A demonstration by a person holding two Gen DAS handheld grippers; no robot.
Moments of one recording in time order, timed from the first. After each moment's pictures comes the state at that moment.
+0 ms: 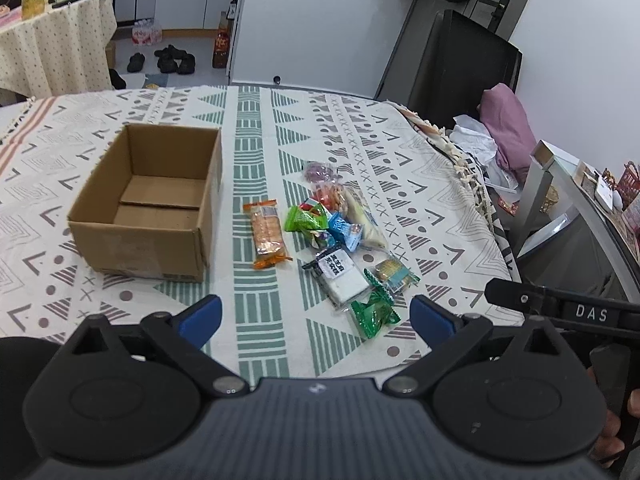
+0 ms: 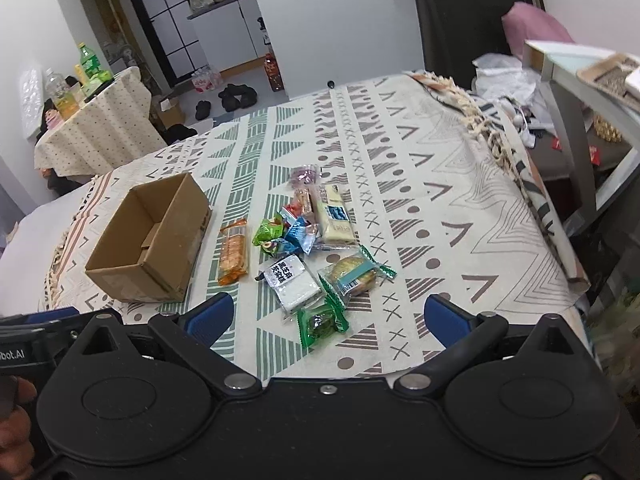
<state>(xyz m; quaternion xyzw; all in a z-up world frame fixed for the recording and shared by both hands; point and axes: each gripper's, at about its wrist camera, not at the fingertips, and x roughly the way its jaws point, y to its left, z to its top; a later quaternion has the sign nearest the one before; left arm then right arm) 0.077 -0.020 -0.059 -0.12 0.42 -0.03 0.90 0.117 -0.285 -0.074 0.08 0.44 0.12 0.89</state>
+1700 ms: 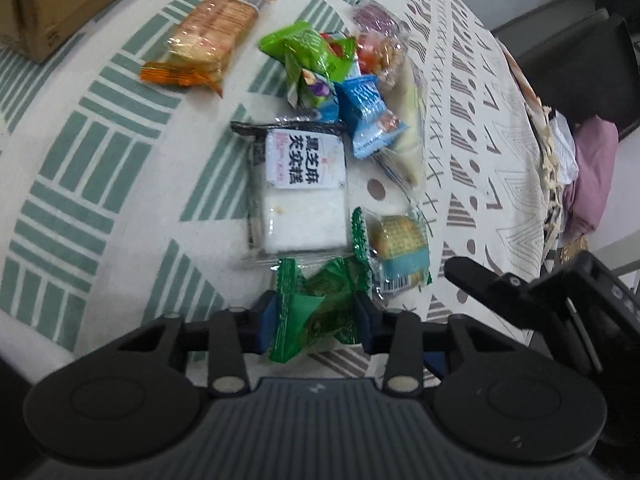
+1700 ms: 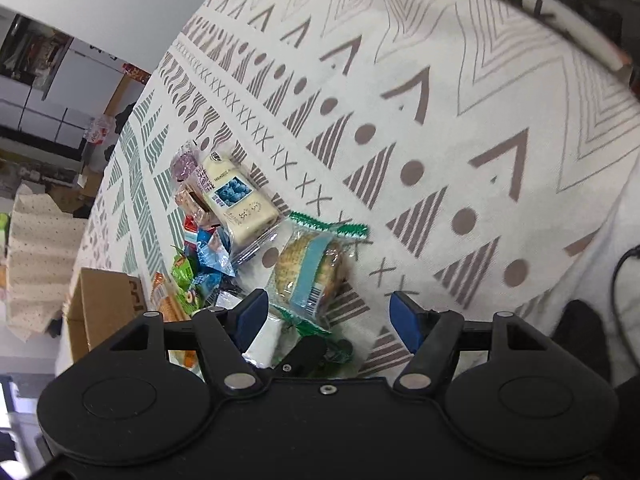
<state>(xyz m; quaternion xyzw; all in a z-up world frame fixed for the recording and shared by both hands) 0.197 -0.083 -0.240 -0.36 0.55 0.04 0.75 0.226 -0.321 -0.208 0.36 0.55 -0.02 0.75</state>
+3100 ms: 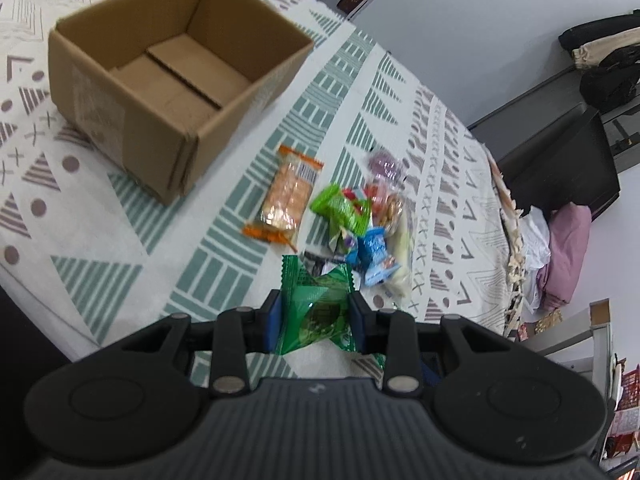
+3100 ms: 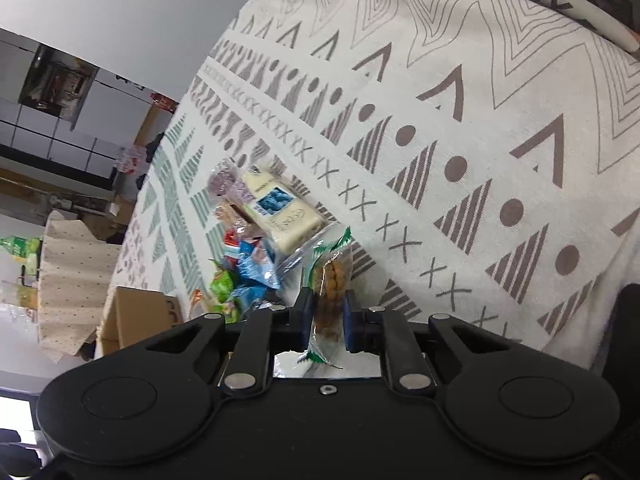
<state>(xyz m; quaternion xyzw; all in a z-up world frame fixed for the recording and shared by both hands) 0.152 0.000 -0.145 -0.38 0.45 0.10 0.80 0.213 -0.307 -0.197 0.39 0.50 0.02 0.77</state>
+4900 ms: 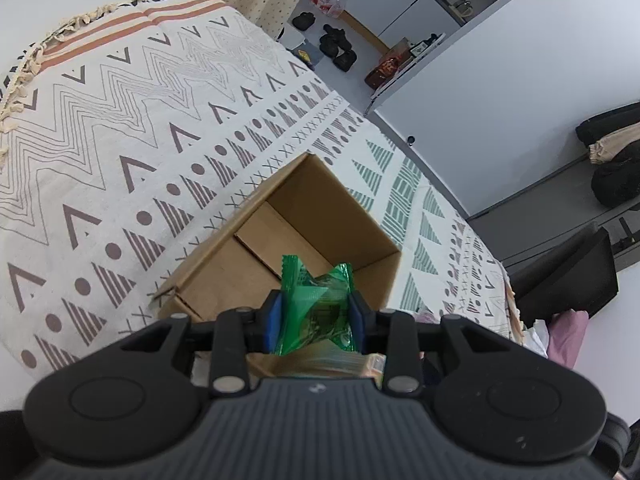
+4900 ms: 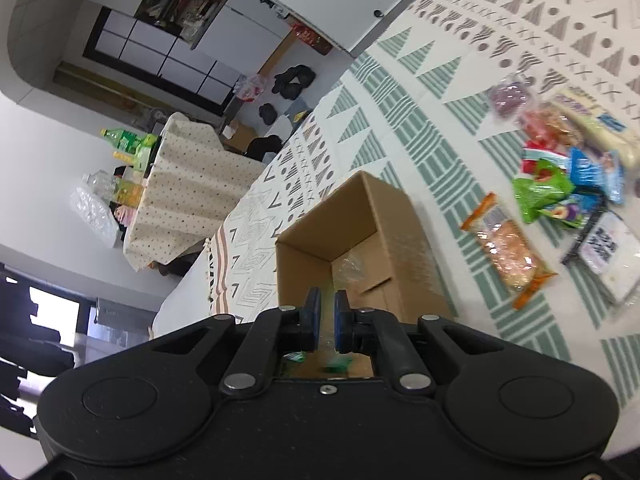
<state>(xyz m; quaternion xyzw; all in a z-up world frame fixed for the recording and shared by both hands) 0.171 0.188 -0.104 -0.41 0.38 0.15 0.82 0.233 -0.078 -0.104 0.35 0.48 0.19 0.78</state>
